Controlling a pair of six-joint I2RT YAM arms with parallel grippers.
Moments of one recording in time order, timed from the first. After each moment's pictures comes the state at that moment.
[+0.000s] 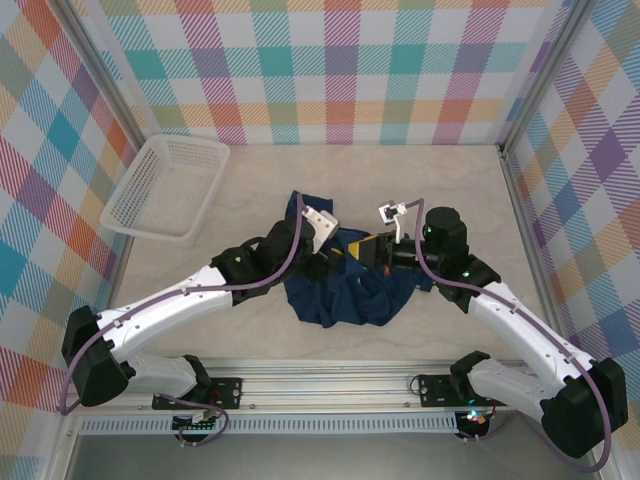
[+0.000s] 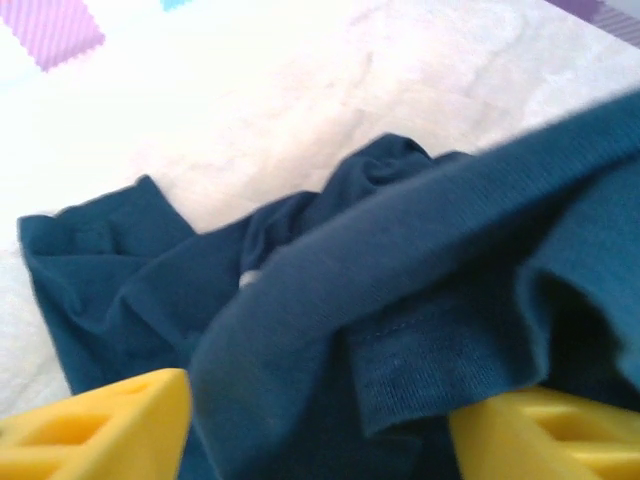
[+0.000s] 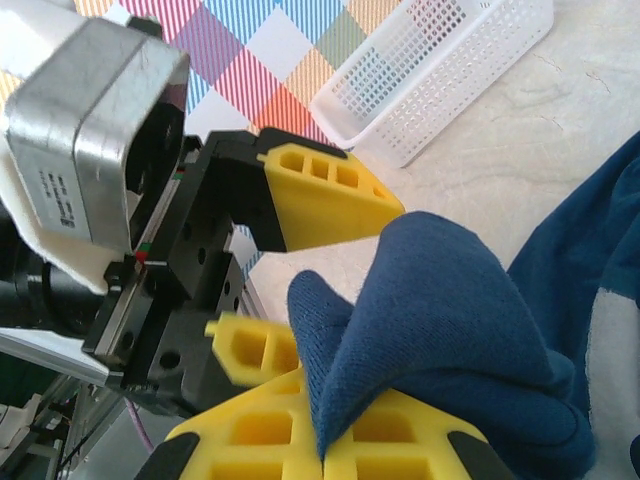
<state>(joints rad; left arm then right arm) -0.92 1.29 1.11 -0.43 -0.24 -0.11 0.51 1.01 0.76 -0.05 -0.75 0.52</state>
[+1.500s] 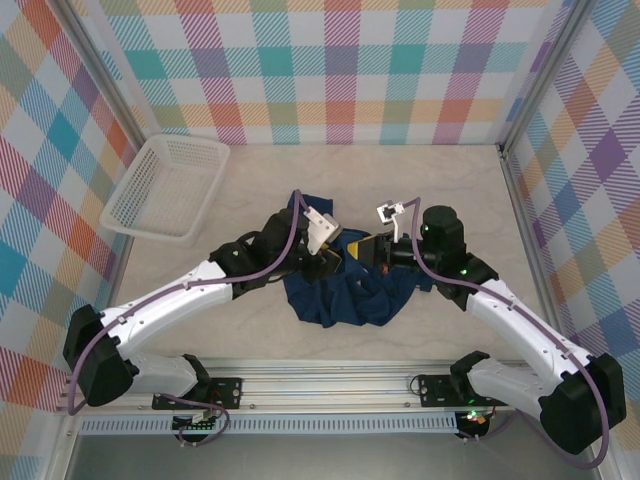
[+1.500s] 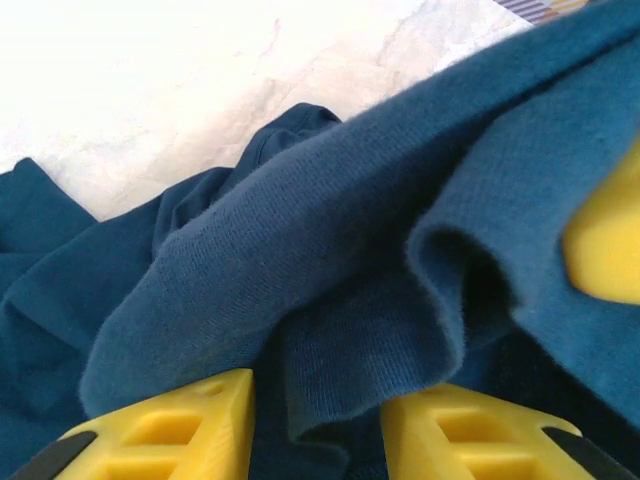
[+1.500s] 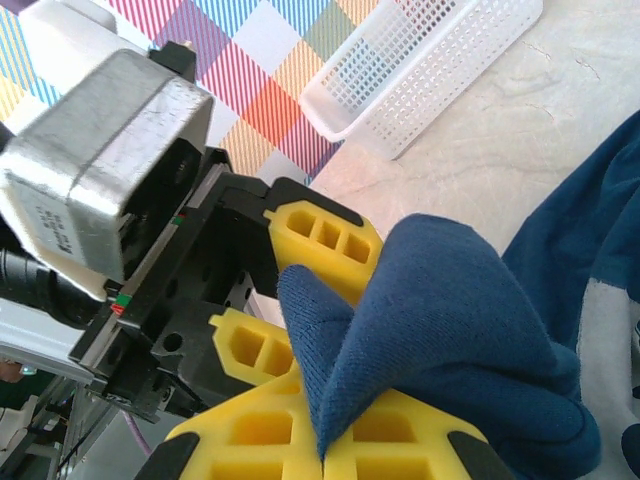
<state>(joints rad) -0.86 1.31 1.10 -0.44 0.06 -0.08 0.51 1.03 0.77 -0.06 -0.74 0.51</state>
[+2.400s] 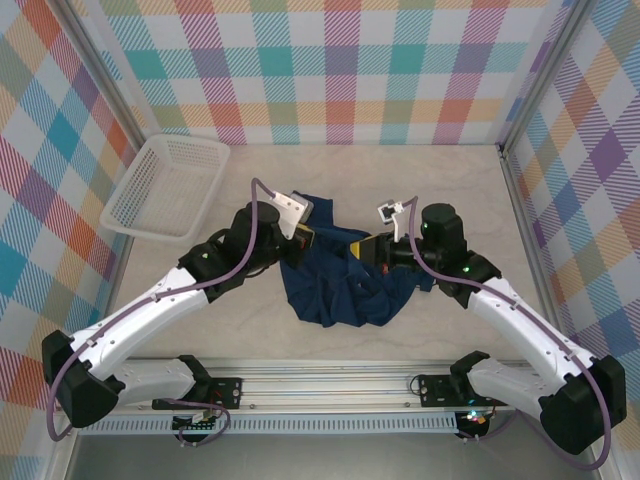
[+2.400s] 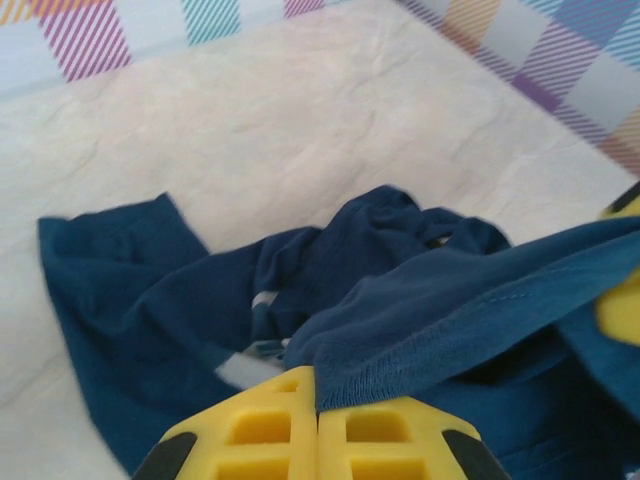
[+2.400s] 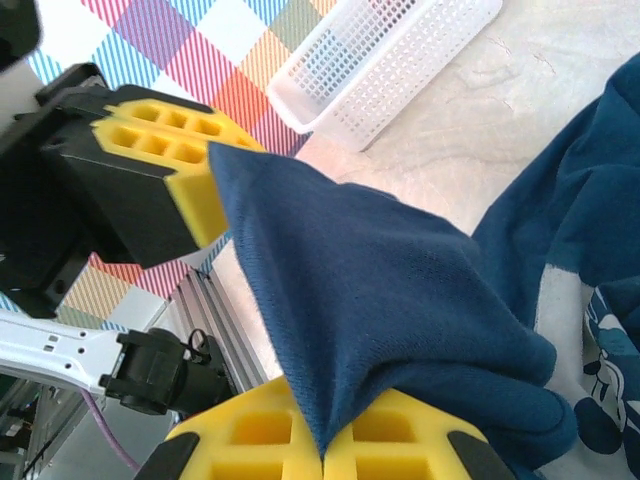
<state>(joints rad) -0.78 1.17 1.10 -0.47 -0.07 -0.17 0.51 1.03 0.82 -0.18 -0.68 0.44</state>
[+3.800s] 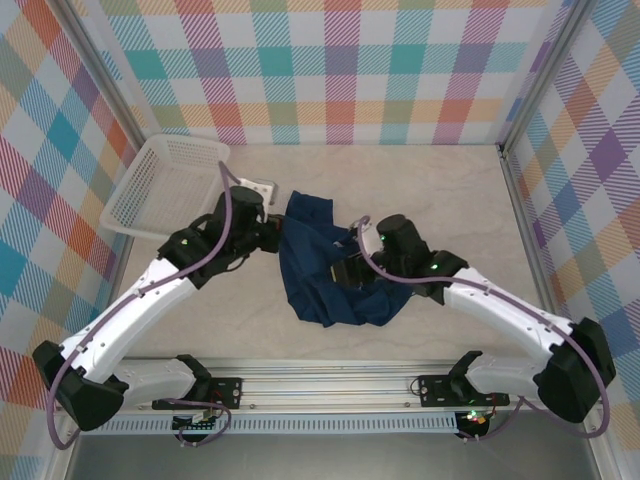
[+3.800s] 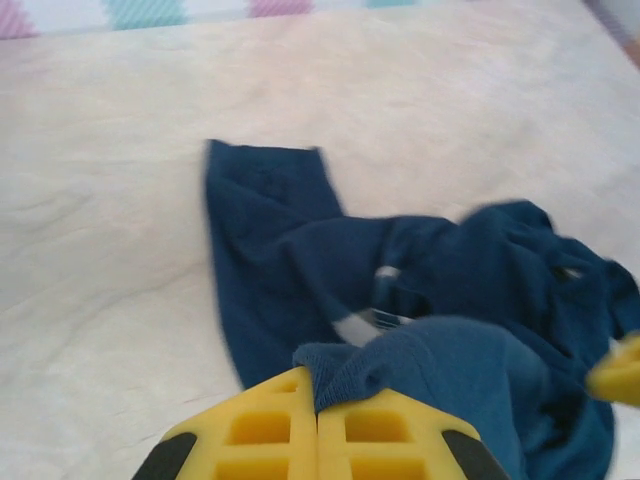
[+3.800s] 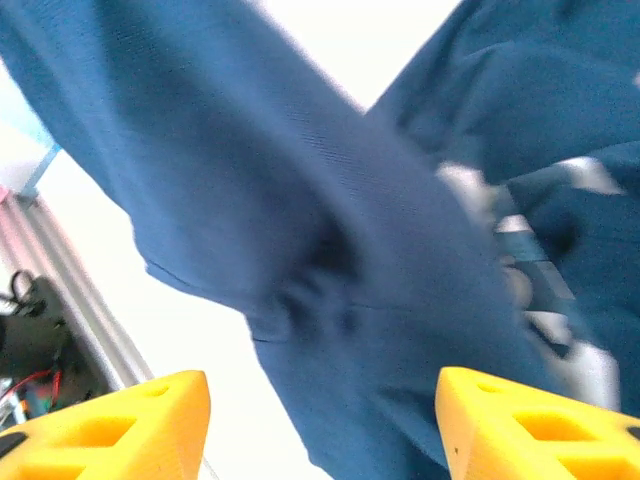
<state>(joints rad) -0.63 1.16 1.23 -0.73 -0.21 -0.33 0.70 1.17 0.89 -0.41 -0.28 0.33</state>
